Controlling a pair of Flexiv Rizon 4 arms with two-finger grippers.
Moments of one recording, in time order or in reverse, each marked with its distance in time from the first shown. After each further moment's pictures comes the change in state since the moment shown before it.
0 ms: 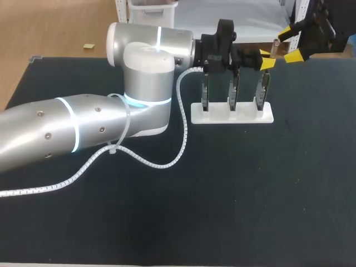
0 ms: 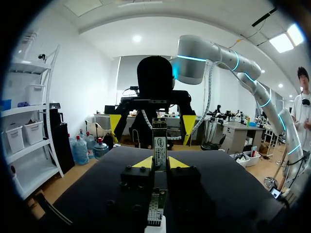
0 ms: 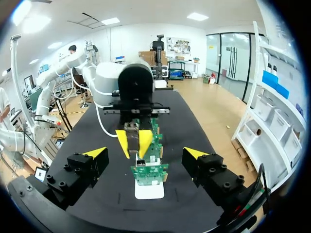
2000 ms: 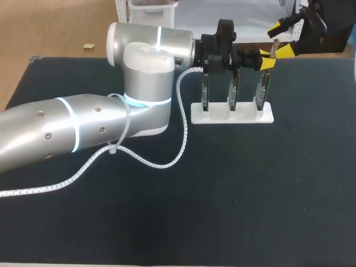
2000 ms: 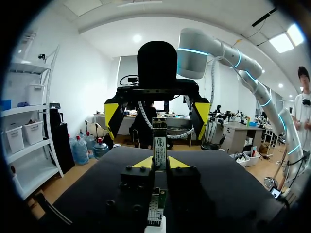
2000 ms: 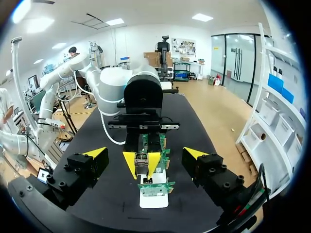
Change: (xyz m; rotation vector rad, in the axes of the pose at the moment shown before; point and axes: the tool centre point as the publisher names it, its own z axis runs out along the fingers) left arm 0.000 0.000 0.000 0.000 0.000 0.000; right arm -0.026 0.008 0.016 -0.039 0.001 -0.008
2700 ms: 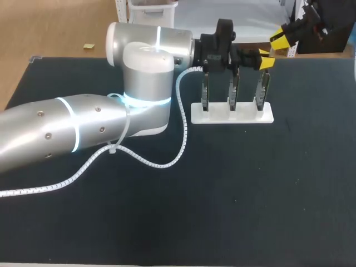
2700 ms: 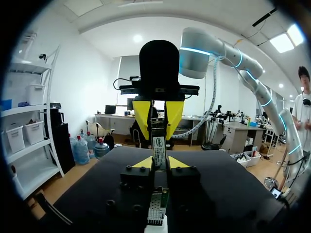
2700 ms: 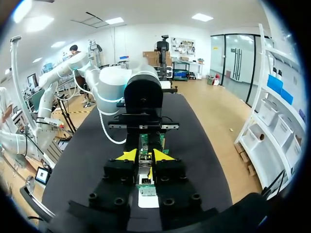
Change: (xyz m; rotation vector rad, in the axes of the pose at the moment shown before) left arm 0.000 0.003 -0.001 -0.004 0.000 0.000; right arm -0.001 -0.002 0.000 0.013 0.010 -0.007
